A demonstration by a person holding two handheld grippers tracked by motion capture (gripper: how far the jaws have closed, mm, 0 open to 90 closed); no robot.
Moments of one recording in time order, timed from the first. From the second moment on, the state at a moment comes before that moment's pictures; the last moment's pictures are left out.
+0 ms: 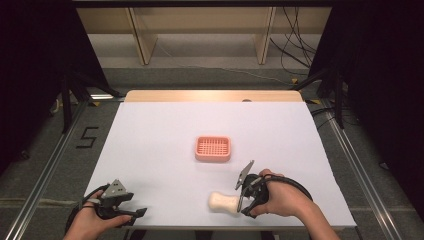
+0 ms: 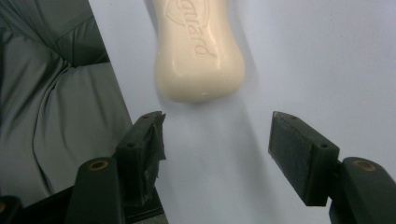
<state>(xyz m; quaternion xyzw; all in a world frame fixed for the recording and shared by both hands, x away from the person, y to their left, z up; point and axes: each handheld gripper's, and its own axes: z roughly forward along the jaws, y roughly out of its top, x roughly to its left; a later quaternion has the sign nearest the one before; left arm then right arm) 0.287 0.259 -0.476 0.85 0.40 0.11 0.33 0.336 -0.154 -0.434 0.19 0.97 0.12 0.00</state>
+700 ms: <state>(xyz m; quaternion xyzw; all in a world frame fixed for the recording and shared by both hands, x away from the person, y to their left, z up) 0.288 0.257 -0.477 0.85 0.40 0.10 0.33 0.347 -0.125 -0.417 0.17 0.98 0.08 0.01</state>
